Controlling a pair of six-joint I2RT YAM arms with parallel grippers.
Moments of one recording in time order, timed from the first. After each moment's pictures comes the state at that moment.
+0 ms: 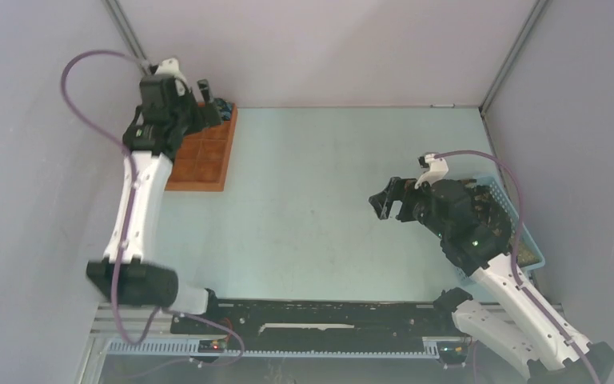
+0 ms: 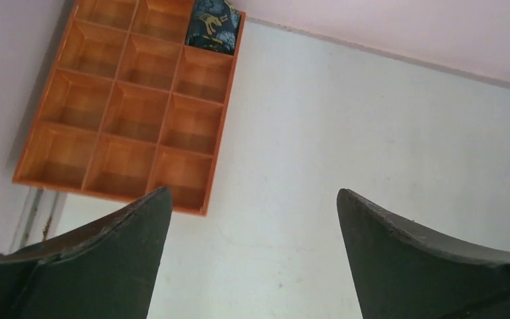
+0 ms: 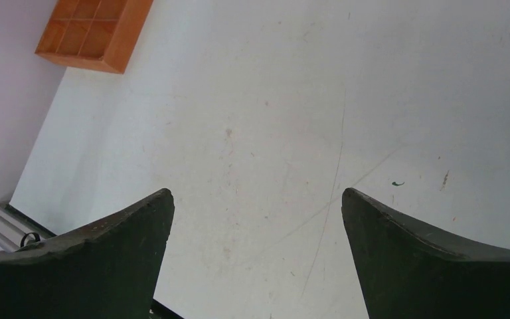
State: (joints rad) left arm -0.02 1.50 1.72 -0.72 -0.07 -0.21; right arm 0.51 0.77 0.73 -0.34 -0.02 0.46
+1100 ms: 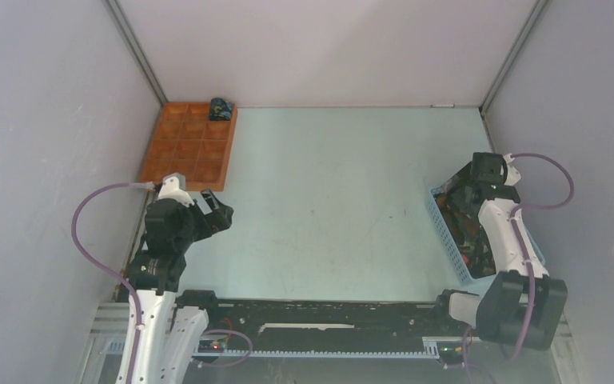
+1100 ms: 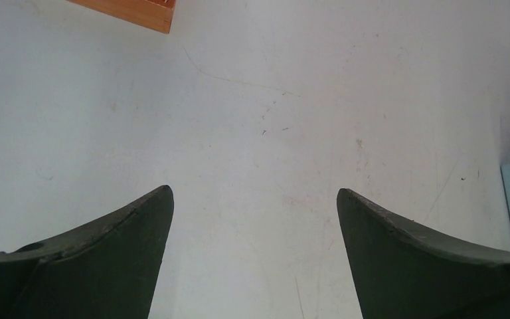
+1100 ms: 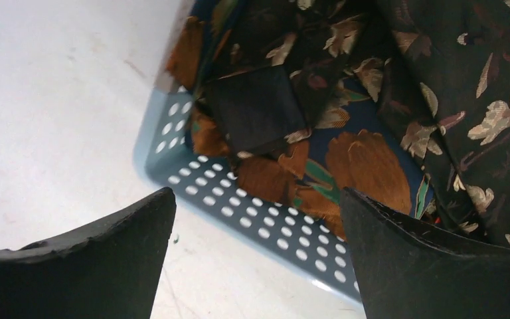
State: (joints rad) left arm -0.02 0.53 0.73 -0.72 0.07 -0.41; right arm -0.16 1.19 0.89 -0.64 0.20 0.72
